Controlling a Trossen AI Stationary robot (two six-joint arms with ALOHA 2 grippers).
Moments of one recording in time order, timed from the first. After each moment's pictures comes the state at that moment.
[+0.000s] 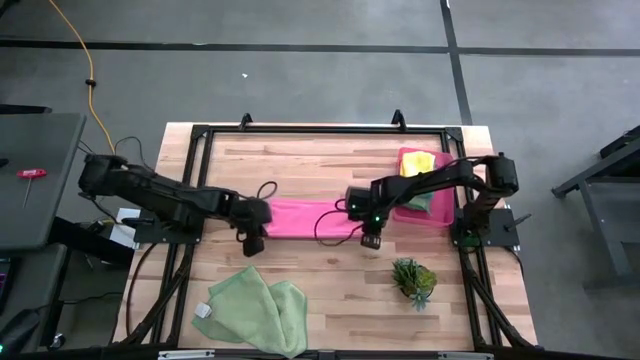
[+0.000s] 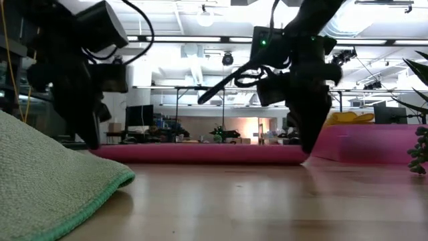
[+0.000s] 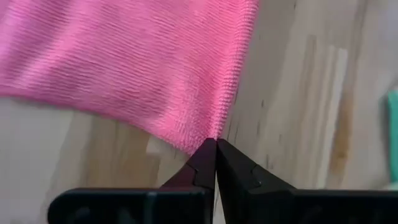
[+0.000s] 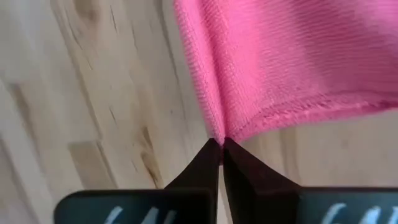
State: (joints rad) left arm 0.05 1.28 0.48 -0.30 0.09 -0.38; right arm -0.06 1.75 1.03 -0.68 -0.31 0.19
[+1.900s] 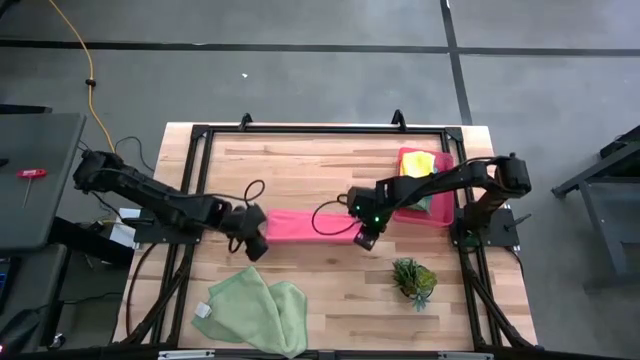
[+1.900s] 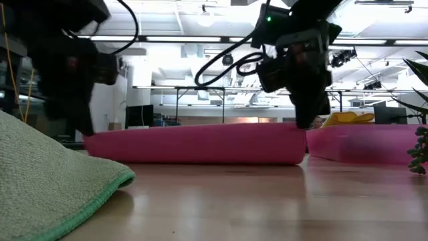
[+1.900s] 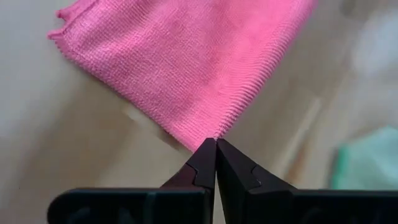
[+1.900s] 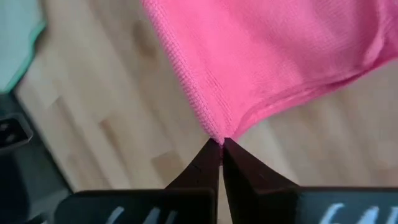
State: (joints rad) left arm -0.11 1.18 0.49 -0.34 -0.08 -0.88; right arm -0.03 1.66 1.03 -0.64 -0.38 0.56
